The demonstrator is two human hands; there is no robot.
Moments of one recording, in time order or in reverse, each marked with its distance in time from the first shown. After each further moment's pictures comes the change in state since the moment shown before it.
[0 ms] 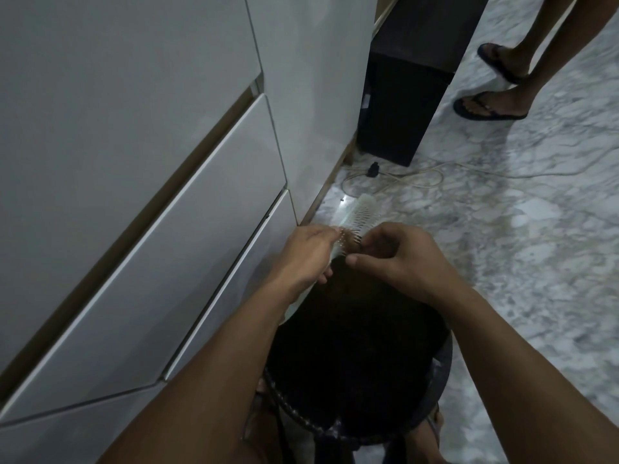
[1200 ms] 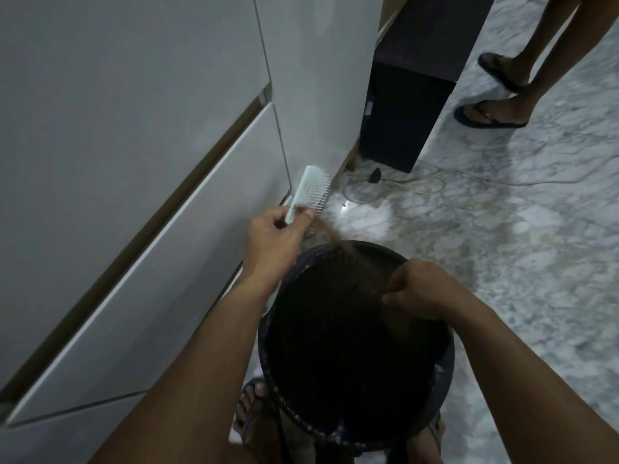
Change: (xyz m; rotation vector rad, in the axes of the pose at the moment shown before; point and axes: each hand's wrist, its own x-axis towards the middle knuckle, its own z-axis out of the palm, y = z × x) left_hand 0.010 -0.005 -0.034 -0.125 0.355 0.177; right_hand 0.000 0.024 -0.005 -0.514 -0.335 0.238
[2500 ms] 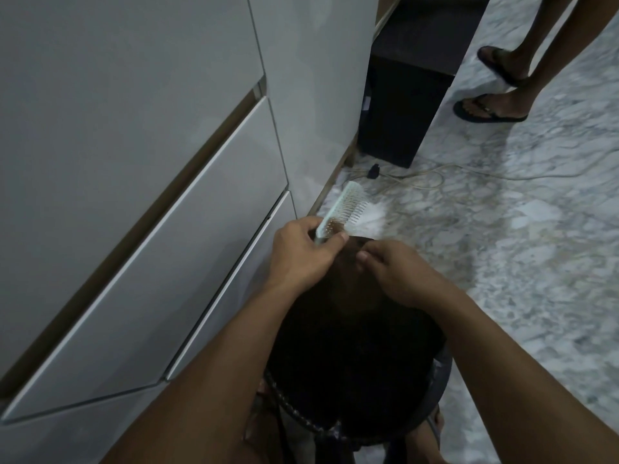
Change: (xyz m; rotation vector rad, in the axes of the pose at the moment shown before) left_hand -0.025 0.005 0.022 0.280 -0.155 0.091; right_hand 0.002 -0.027 0.001 0.323 0.140 -0.203
